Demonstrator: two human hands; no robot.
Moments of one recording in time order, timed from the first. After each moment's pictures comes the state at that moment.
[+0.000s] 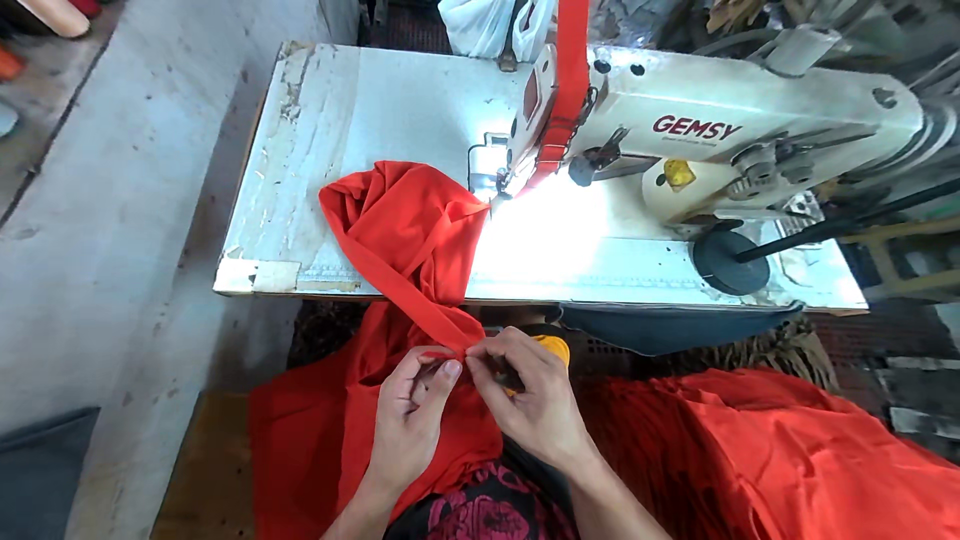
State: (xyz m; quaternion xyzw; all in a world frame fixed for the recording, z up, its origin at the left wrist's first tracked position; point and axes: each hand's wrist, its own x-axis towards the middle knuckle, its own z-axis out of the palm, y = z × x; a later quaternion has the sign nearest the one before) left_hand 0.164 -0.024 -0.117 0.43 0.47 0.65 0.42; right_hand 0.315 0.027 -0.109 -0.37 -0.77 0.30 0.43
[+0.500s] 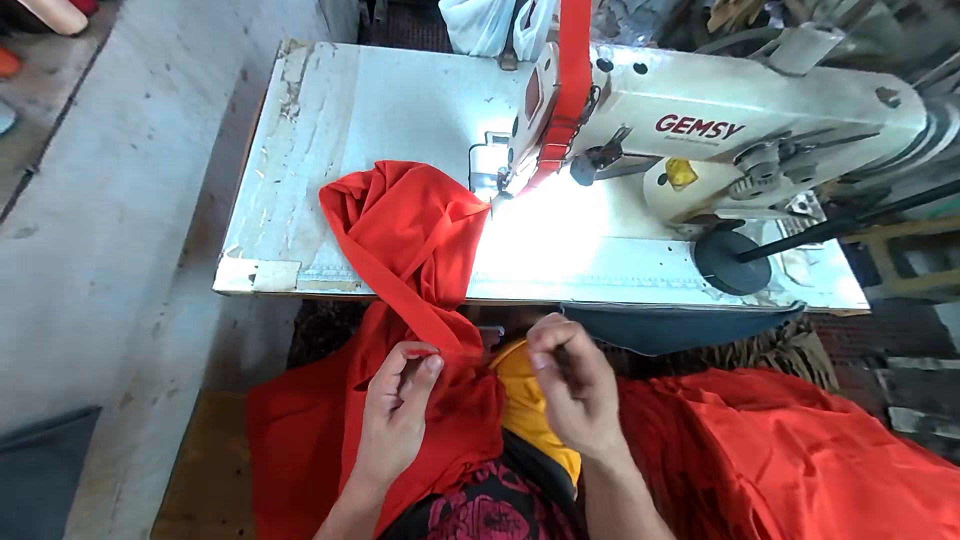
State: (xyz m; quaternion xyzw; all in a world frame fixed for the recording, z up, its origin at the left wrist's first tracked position) left_hand 0.139 -0.026 -0.138 0.46 0.46 0.62 0.43; right_hand 0.346 0.038 -0.112 -0.30 -0.70 0.41 0.51
